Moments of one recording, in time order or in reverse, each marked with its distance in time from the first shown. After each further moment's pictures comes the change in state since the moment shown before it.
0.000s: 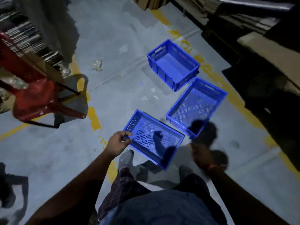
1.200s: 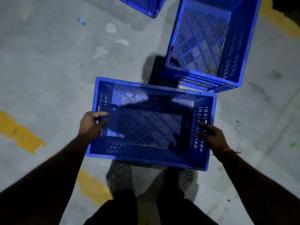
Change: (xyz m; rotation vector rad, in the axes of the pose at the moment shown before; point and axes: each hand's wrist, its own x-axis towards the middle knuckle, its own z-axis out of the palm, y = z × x) left_hand 0.446 -0.379 0.093 0.285 -0.217 0.191; right_hand 0.217 0.188 0.332 0.524 0.346 0.496
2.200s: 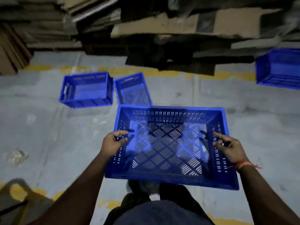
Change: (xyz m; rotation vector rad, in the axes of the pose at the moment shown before) left_hand -0.307 0.479 -0.125 -0.011 -0.318 0.348; right_hand -0.480 -0.067 -0.334 0.351 0.488 -0.093
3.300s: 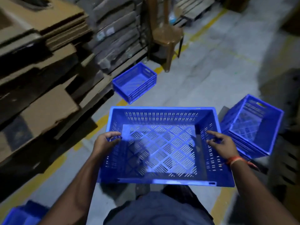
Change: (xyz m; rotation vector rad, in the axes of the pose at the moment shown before) left_hand 0.157 0.477 0.539 0.300 -0.767 0.509; right_hand -0.060 0.148 -0.433 0.219 0.892 0.344
